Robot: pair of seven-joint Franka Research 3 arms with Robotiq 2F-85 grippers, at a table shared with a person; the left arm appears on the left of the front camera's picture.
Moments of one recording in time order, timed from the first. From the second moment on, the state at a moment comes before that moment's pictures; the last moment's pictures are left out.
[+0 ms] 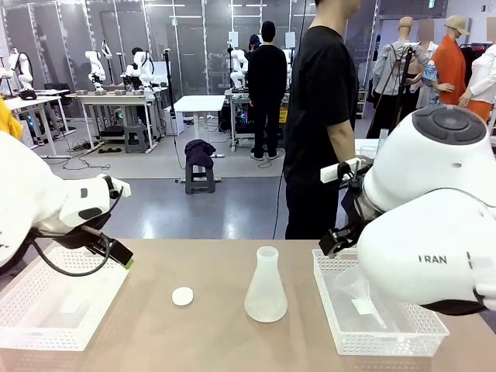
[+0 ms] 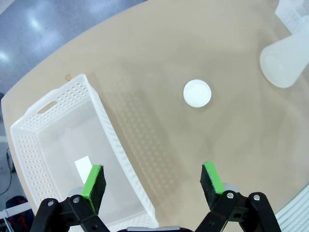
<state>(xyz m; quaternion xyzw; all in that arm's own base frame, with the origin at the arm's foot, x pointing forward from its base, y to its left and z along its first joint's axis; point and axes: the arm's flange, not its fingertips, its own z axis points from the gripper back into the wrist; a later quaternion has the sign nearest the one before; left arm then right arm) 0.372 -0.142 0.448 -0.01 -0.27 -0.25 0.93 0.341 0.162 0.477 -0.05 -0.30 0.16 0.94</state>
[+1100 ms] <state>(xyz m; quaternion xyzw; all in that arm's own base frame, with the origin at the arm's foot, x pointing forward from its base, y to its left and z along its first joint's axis) 0.380 -0.097 0.465 -0.26 -0.28 -0.10 0.92 0.352 0.129 0.502 0.17 -0.30 -0.04 0.94</state>
